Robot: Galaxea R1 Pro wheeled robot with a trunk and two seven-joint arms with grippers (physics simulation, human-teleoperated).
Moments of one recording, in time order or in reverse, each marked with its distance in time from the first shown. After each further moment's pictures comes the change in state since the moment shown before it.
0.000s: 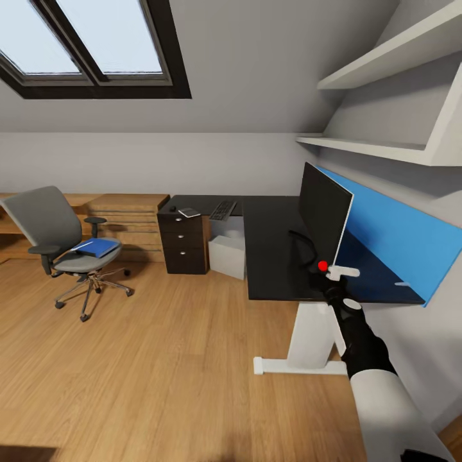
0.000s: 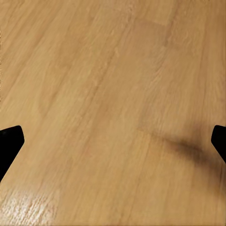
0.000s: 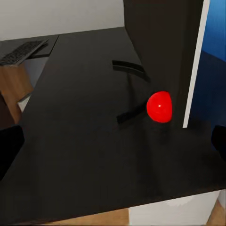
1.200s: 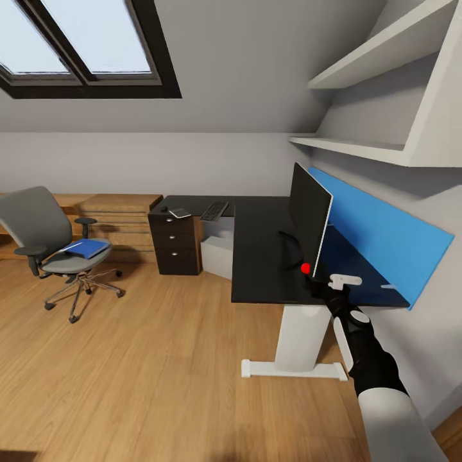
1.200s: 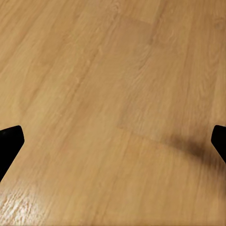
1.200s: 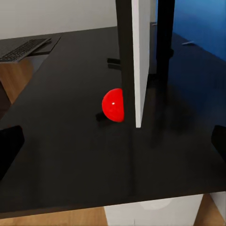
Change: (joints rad) left arm 0.000 0.005 0.003 0.001 0.005 -0.001 0.006; right arm 0.082 -0.010 -0.019 -0.072 -0.006 -0.004 0.101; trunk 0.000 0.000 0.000
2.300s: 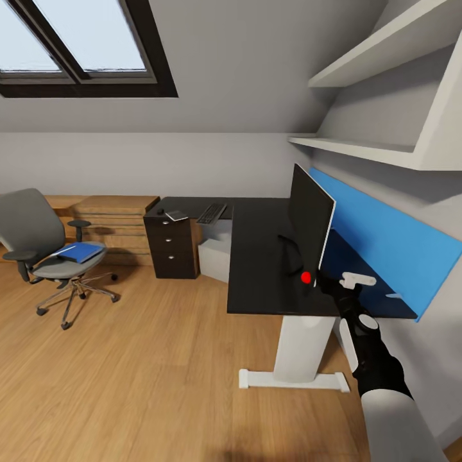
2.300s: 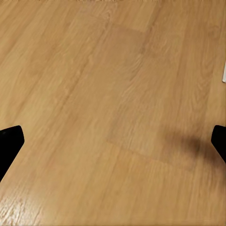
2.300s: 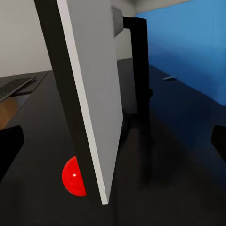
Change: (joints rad) left arm 0.000 -0.001 0.000 0.000 0.000 0.000 0.000; right arm 0.005 0.005 -0.075 -0.003 0.000 -0.157 -0.006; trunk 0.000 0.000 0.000
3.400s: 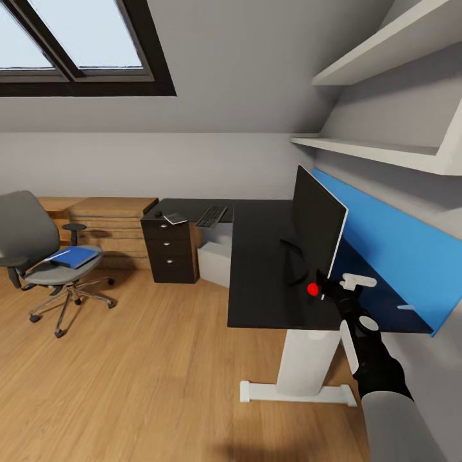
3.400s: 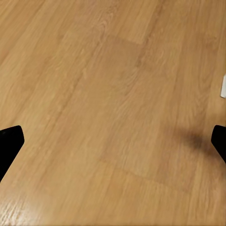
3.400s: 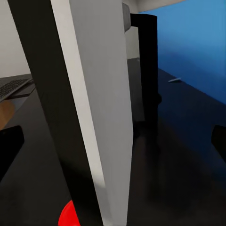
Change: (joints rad) left arm 0.000 -0.003 0.001 0.000 0.000 0.000 0.000; right arm 0.006 -0.001 -0.002 0.002 0.000 -0.007 0.002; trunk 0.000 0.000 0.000
